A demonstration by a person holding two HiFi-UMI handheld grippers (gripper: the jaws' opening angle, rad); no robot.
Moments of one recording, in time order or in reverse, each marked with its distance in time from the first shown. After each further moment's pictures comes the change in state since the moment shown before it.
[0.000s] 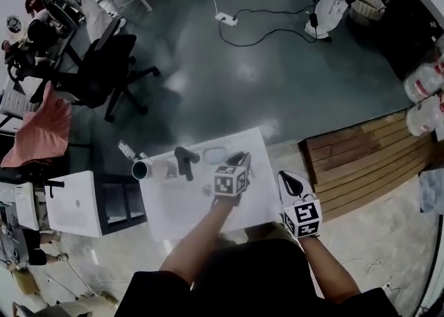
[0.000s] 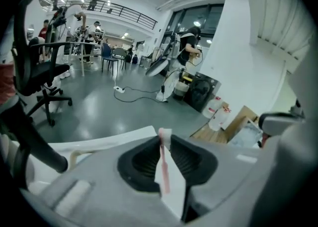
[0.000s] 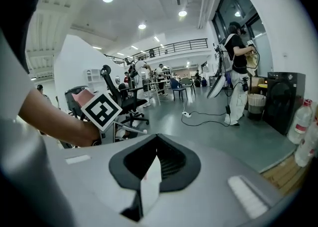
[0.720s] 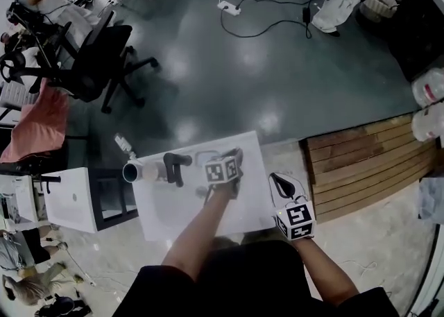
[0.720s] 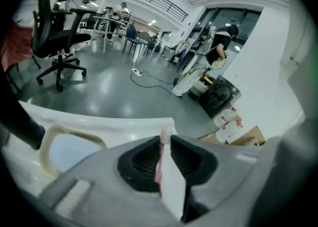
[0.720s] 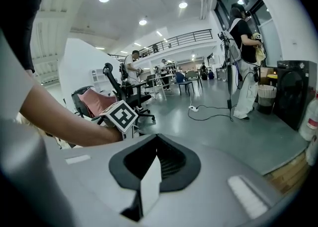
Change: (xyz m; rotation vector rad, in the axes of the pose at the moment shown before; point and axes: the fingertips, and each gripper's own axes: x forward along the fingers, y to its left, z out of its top) left arm 0.089 0.061 -0.015 -0.283 0.071 0.083; right arm 0.053 -0.039 -0.009 0.023 0.056 0.101
